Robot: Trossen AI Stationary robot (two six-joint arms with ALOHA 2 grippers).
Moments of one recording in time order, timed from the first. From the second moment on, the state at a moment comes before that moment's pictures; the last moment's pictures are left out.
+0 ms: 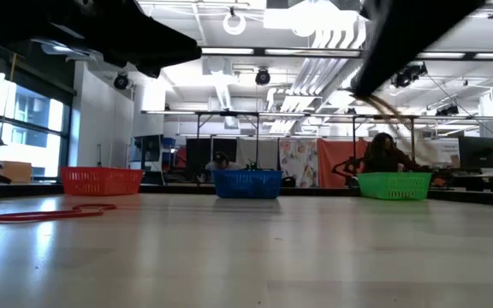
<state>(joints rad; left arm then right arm) -0.33 1.34 0.46 0.67 -0.27 0.09 0.64 1.99 1.58 -0.95 0.49 0.72</state>
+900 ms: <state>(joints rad) -0.35 1.39 0.53 0.63 -0.14 0.11 0.49 1.93 1.58 -0.61 0.64 0.24</state>
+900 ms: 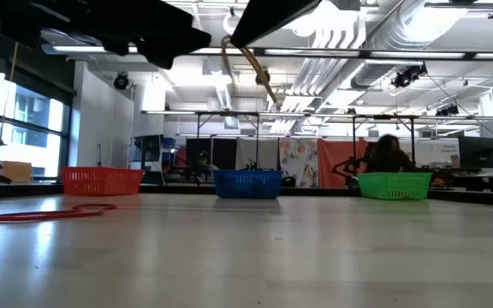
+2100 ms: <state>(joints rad) -0.34 1.53 0.71 0.38 -0.23 0.20 0.49 1.93 1.58 -0.56 0.69 0.22</state>
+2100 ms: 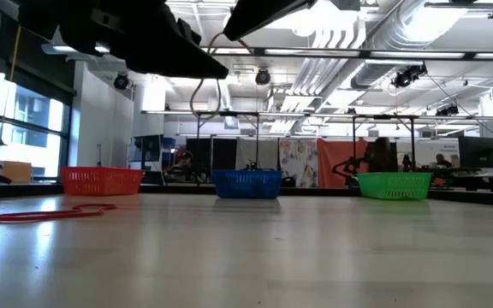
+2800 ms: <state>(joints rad) -0.17 1.27 0.71 -0.05 -0.55 0.00 0.53 1.93 1.58 -0.72 0.88 0.35</state>
